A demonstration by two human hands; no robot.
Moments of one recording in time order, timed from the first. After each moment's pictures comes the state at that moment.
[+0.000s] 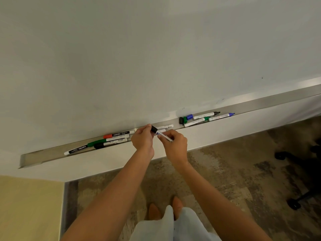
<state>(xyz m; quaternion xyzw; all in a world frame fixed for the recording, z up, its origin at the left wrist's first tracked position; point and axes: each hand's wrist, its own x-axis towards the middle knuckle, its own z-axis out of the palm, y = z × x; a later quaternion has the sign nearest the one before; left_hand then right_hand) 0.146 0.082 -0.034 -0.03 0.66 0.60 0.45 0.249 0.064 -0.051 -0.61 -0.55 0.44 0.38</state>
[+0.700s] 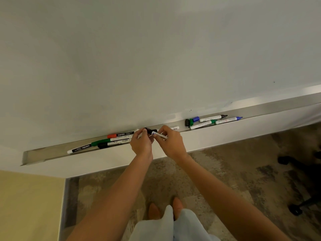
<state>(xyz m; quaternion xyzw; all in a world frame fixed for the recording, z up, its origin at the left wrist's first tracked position) 0.123 0.076 -0.052 -0.03 0.70 0.59 0.41 0.224 0.093 -0.051 -0.56 -0.69 0.40 0.26</state>
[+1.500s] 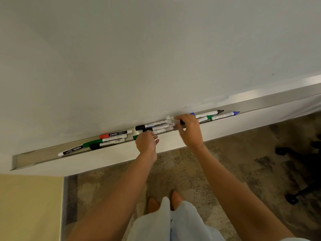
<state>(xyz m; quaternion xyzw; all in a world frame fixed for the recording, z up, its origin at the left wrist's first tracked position) 0.151 0.096 -0.064 -0.03 0.73 0.50 0.47 0.300 0.157 -0.099 -0.52 -0.77 0.19 0.32</state>
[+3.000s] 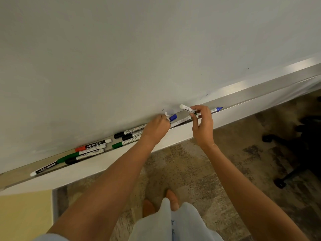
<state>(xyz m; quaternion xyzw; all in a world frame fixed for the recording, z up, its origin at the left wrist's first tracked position) 0.209 0.177 -0.070 0.85 0.51 -0.10 -0.02 0.394 0.177 -0.090 -0.57 -0.64 0.24 0.46</state>
